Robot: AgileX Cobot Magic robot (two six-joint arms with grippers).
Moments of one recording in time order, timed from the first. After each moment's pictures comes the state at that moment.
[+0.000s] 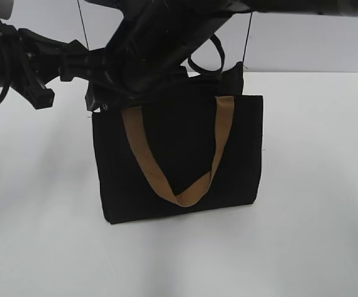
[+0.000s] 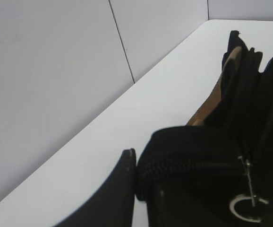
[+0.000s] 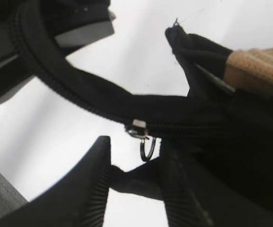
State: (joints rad) left arm -0.16 1.47 -0.76 1.19 -0.69 -0.60; right arm 0.77 1.90 -1.54 0.31 0.61 0.16
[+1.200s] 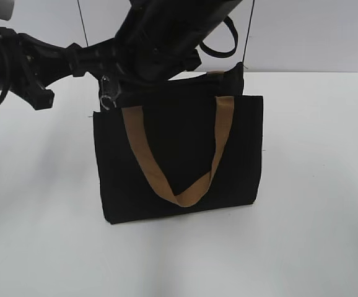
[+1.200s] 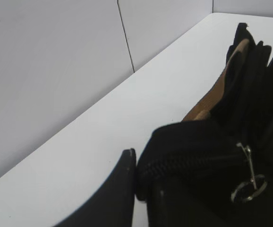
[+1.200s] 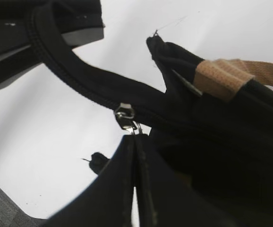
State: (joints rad) left arm -0.16 1.47 -0.76 1.23 -0.65 -0.68; right arm 0.77 1.86 -1.55 0.19 0.67 0.17
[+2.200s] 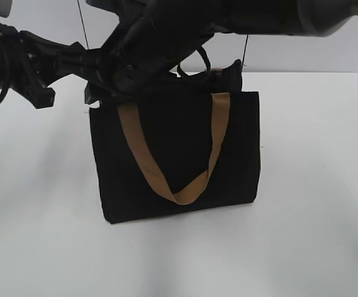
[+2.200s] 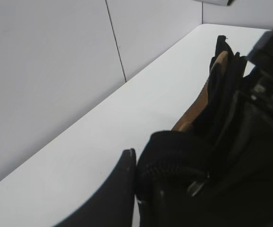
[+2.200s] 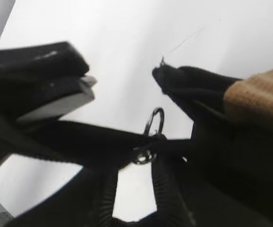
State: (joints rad) left arm -0.16 1.47 -0.76 1.22 -0.70 -0.69; right arm 0.77 1.96 -1.55 0.29 0.47 0.29
